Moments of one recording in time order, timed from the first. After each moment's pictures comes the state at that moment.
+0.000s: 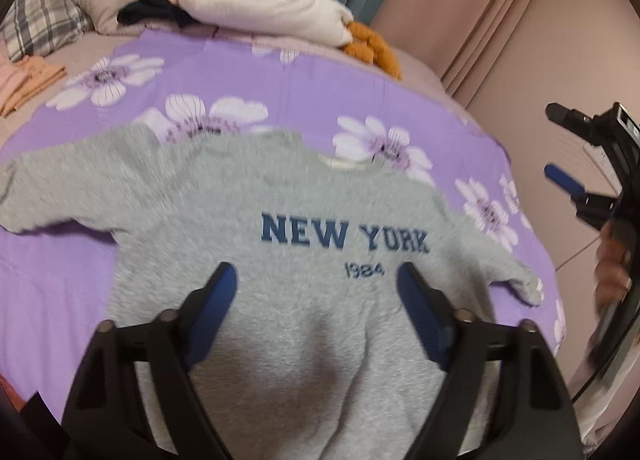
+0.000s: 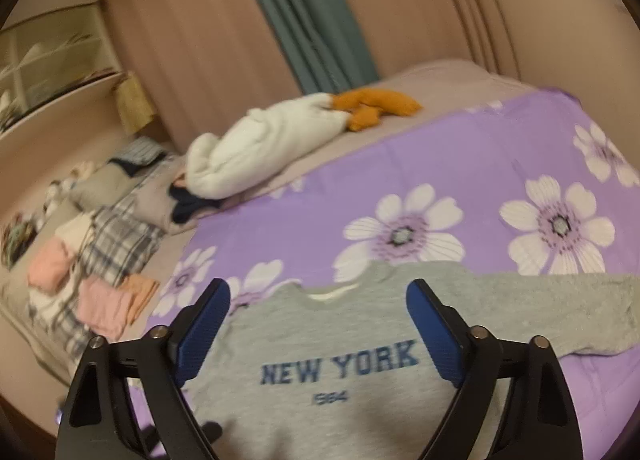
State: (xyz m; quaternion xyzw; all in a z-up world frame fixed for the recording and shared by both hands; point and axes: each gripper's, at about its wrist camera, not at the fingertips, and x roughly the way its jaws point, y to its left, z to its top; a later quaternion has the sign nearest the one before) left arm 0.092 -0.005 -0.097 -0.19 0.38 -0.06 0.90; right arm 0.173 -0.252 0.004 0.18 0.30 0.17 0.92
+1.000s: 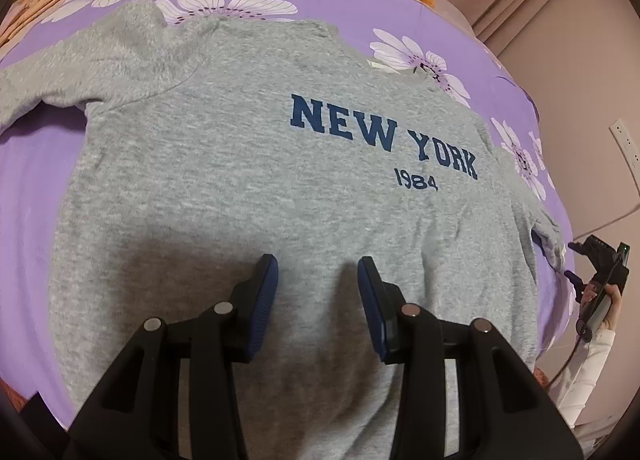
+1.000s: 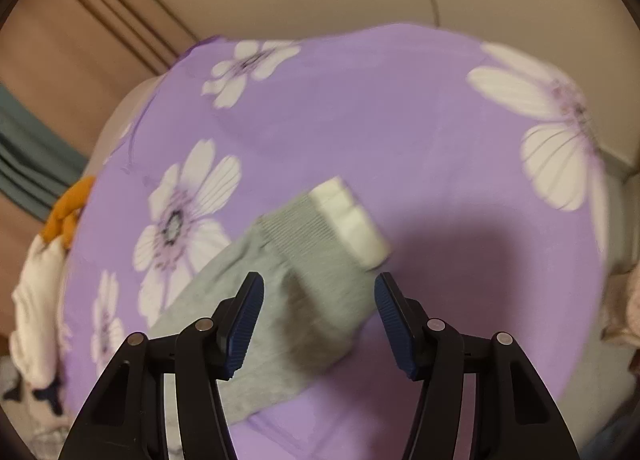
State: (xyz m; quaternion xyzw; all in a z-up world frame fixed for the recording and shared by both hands) left arm 0.091 -0.002 -0.163 -0.21 0.49 -0.05 0.85; right arm 0.130 -0.537 -0.140 0.39 0.36 -0.25 0.81
